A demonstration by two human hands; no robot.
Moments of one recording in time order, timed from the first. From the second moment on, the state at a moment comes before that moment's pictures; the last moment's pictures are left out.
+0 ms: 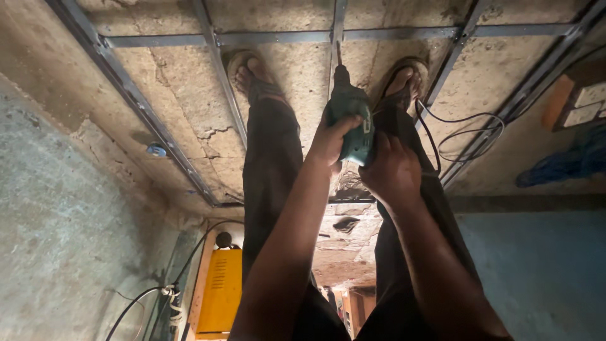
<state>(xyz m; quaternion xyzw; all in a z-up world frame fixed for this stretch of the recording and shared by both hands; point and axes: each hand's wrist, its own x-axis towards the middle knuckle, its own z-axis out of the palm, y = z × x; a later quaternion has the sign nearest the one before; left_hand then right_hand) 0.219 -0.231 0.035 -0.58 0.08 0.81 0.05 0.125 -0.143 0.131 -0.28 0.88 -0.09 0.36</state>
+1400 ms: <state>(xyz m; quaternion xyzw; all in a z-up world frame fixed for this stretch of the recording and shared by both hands) 0.217 -0.239 0.025 -0.58 0.06 0.81 0.06 0.127 -0.149 0.120 -0.27 0.88 -0.08 0.38</state>
